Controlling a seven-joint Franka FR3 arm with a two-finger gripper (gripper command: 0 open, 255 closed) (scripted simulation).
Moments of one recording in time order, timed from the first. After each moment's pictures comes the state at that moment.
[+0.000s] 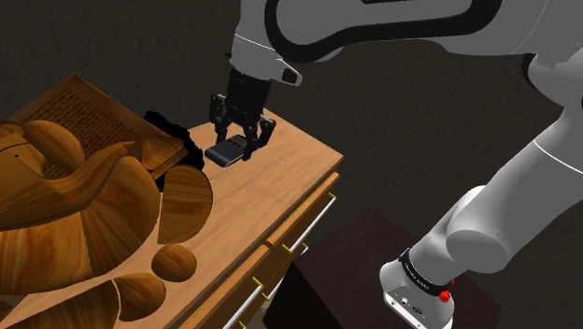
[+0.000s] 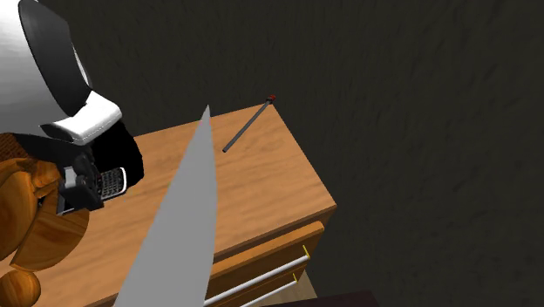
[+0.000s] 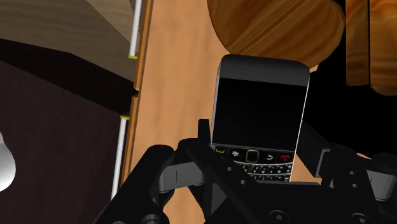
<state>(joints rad) 0.11 0.00 0.52 -1.94 0.23 1.98 1.71</state>
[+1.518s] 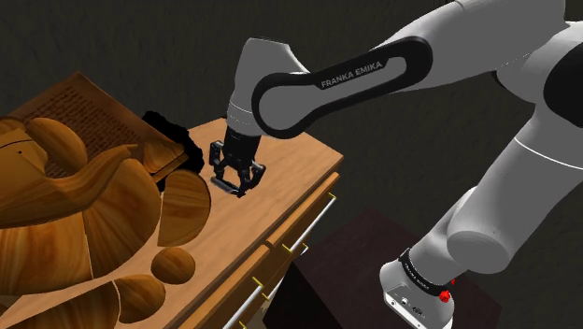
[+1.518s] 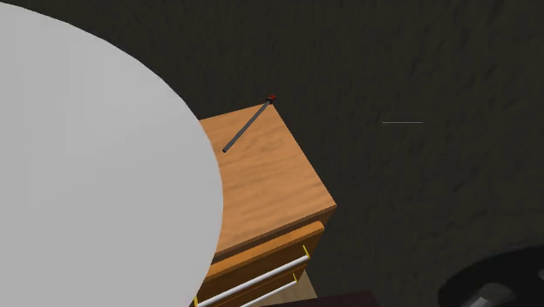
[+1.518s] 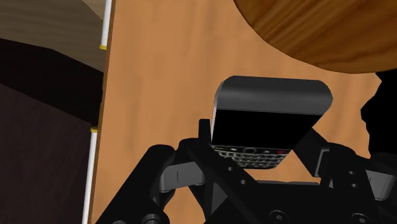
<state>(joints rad) 0.12 0.12 0.53 -2.13 0.19 2.28 1.70</state>
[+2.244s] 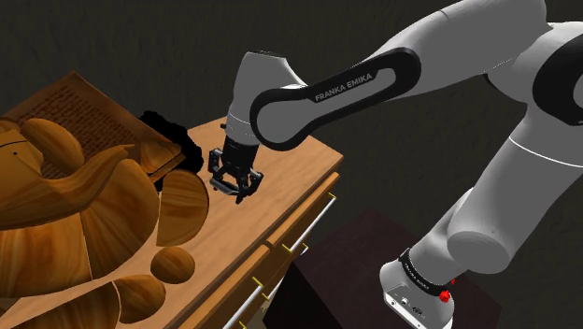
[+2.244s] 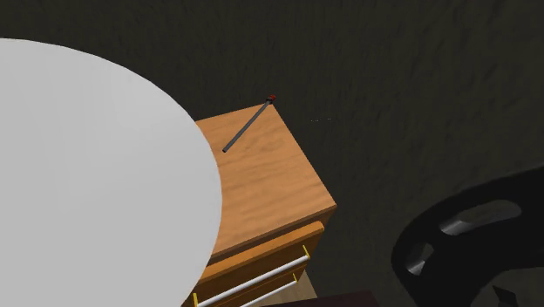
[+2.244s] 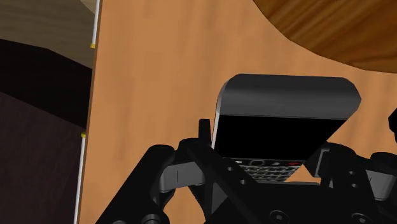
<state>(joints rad) 0.13 0.16 0.53 -2.15 0.17 2.34 1.70</state>
